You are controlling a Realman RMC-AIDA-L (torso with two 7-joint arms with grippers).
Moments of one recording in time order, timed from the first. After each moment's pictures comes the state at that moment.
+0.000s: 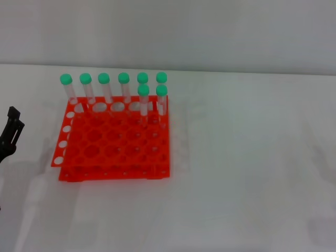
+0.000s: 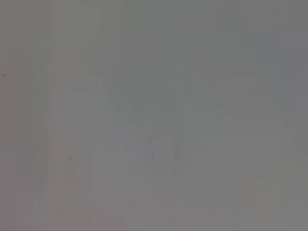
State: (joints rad) left arm -0.27 -2.09 -0.73 -0.18 -1.07 -1.37 2.82; right arm 0.36 2.02 -0.55 0.10 2.24 1.38 -2.85
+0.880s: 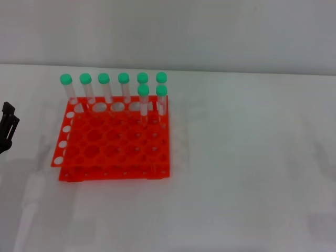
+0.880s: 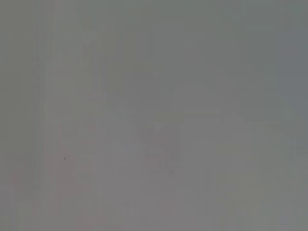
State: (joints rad) left arm -0.28 -2.09 -0.73 -0.18 -1.11 -1.37 2.82; right arm 0.38 2.02 -0.54 0.08 2.25 1.35 -2.85
